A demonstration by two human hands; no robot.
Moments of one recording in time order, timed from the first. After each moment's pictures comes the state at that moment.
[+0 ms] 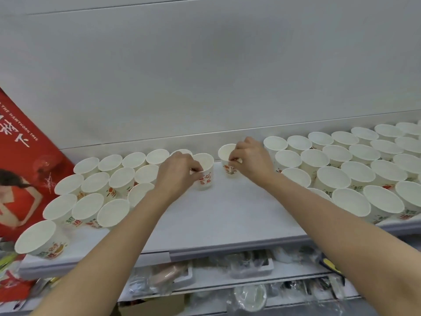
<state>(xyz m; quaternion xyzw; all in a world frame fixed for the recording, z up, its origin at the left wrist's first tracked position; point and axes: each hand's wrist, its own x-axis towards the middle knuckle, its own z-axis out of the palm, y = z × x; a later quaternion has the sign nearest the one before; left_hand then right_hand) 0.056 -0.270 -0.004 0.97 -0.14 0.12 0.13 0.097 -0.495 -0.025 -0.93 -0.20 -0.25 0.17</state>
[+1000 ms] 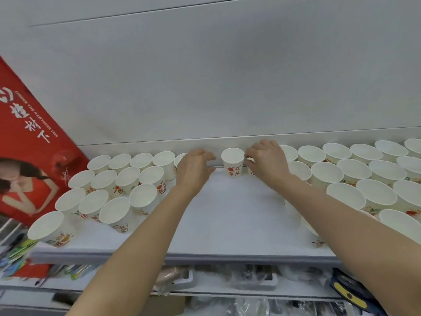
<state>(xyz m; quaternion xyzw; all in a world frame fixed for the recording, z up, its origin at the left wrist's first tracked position) 0.094 -0.310 -0.027 0.97 -0.06 0.18 0.17 0.135 -0.528 -0.031 -0.94 -0.22 -0.25 0.07</state>
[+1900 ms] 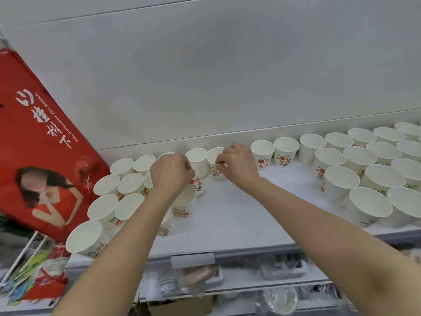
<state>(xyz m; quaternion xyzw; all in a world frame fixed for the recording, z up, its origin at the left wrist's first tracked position) 0.064 -0.178 0.003 0.99 0.04 0.12 0.07 0.105 -0.364 -0.041 -0.92 -0.22 -0.24 0.21</state>
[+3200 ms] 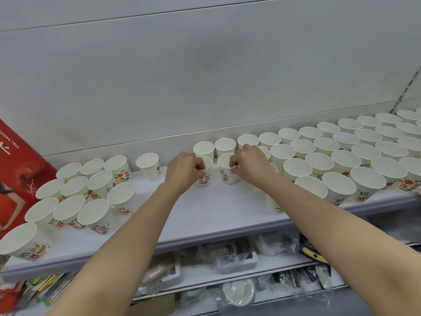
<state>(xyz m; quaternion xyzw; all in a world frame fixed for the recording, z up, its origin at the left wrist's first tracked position) 0.064 -0.345 -0.017 0.98 -0.15 0.10 0.11 0.059 -0.556 -0.020 -0.97 -0.17 -0.15 0.09</state>
